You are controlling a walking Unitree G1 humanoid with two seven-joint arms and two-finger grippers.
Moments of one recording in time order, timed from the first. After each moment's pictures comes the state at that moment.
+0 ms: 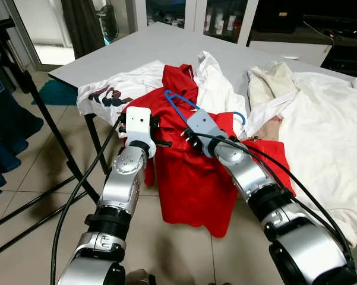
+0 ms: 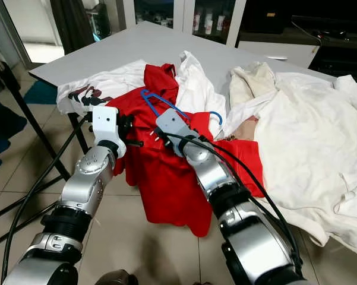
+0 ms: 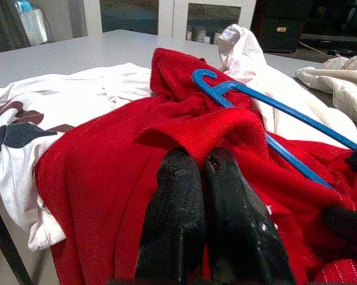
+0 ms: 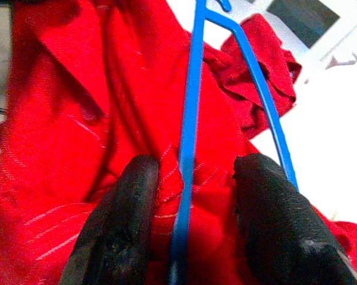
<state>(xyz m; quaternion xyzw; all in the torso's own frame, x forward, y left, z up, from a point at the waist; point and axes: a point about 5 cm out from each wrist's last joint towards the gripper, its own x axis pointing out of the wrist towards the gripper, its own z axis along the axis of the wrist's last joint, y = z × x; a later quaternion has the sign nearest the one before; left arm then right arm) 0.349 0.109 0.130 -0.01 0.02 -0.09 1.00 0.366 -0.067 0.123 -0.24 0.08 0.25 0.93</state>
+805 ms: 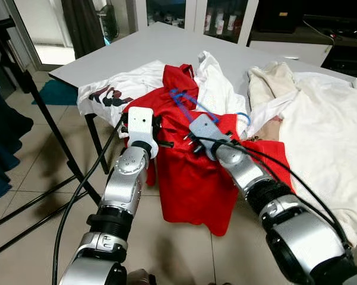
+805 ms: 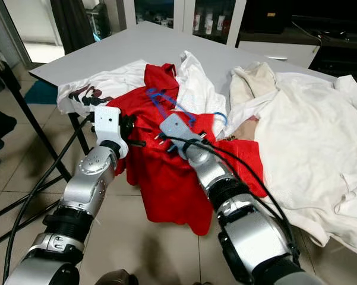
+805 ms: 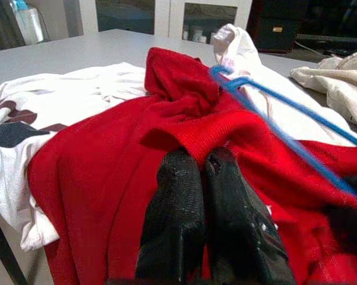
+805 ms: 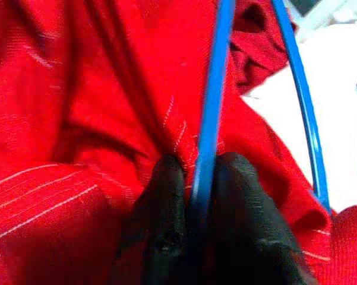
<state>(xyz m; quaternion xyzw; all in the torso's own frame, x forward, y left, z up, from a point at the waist) 0.348 0.105 0.130 -0.01 0.02 -0.10 0.99 0.372 -0.081 0.107 -0.29 0.11 0.21 0.93</state>
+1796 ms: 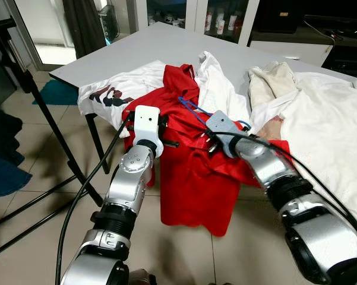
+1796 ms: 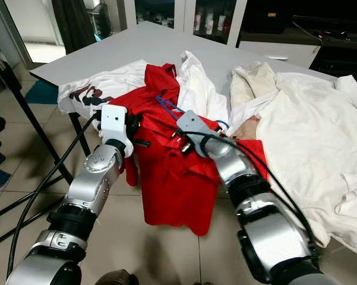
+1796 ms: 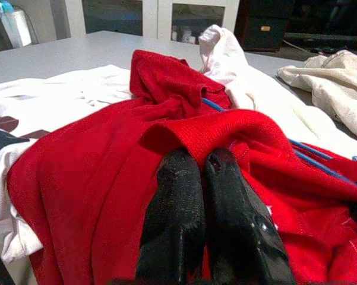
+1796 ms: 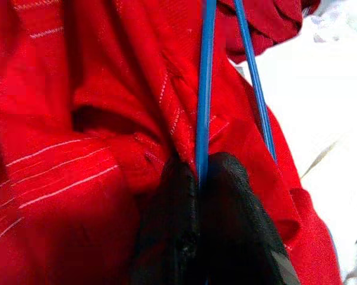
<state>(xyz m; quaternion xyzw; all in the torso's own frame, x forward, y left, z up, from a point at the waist) 0.350 0.096 0.133 -0.01 0.02 -0.12 0.99 0.375 -0.119 0.122 -0.29 0.16 0.27 0.90</state>
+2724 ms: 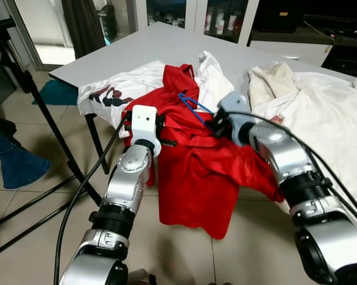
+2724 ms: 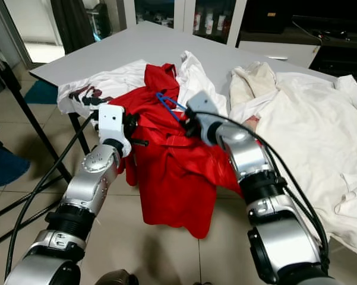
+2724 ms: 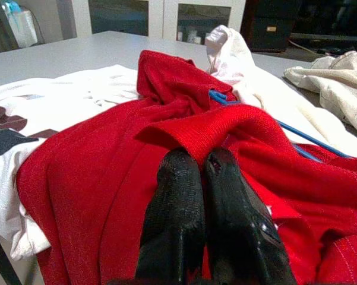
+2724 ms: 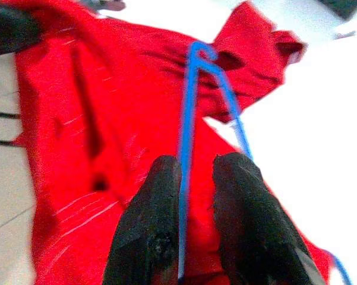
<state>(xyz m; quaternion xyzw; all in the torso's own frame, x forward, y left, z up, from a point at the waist) 0.351 0.100 0.133 -0.01 0.02 -0.11 0.99 0.376 -0.124 0.163 -0.17 0.12 0.30 0.93</state>
